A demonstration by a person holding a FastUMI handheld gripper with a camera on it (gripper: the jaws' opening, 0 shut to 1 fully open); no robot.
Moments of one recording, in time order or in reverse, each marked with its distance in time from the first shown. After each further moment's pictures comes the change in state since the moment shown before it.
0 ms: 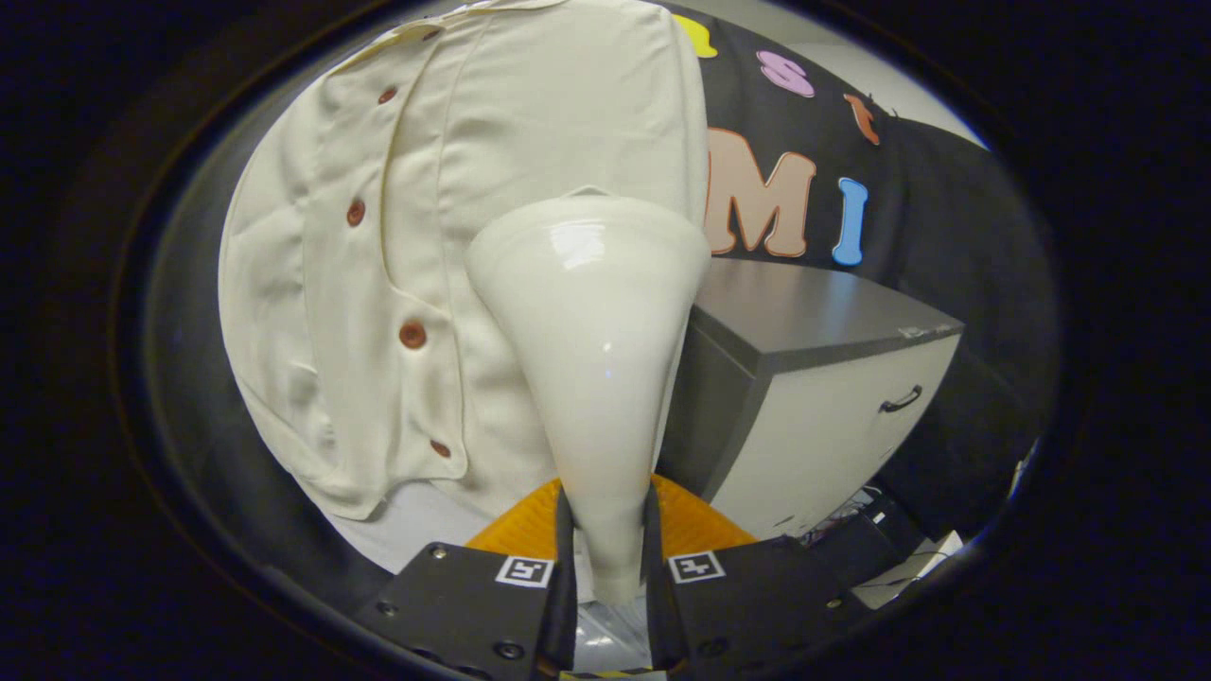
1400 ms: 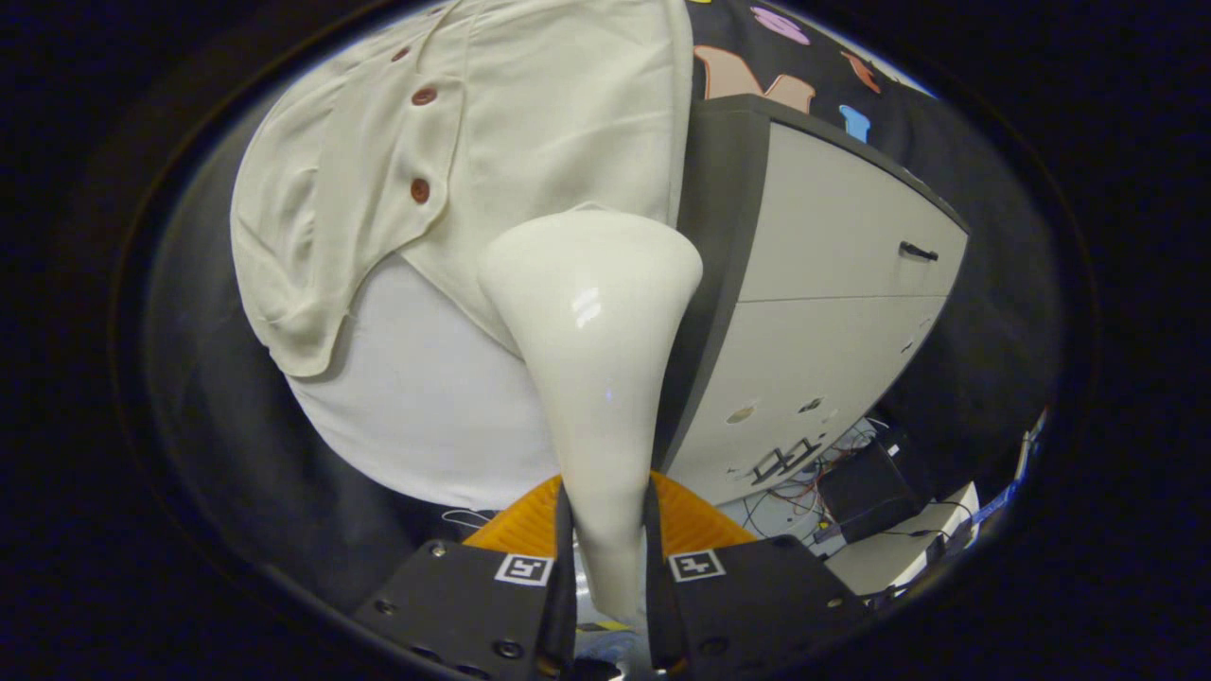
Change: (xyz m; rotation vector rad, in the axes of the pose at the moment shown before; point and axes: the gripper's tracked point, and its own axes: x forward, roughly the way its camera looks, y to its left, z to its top) arm -0.008 -0.004 -0.144 -0.014 0.255 0.019
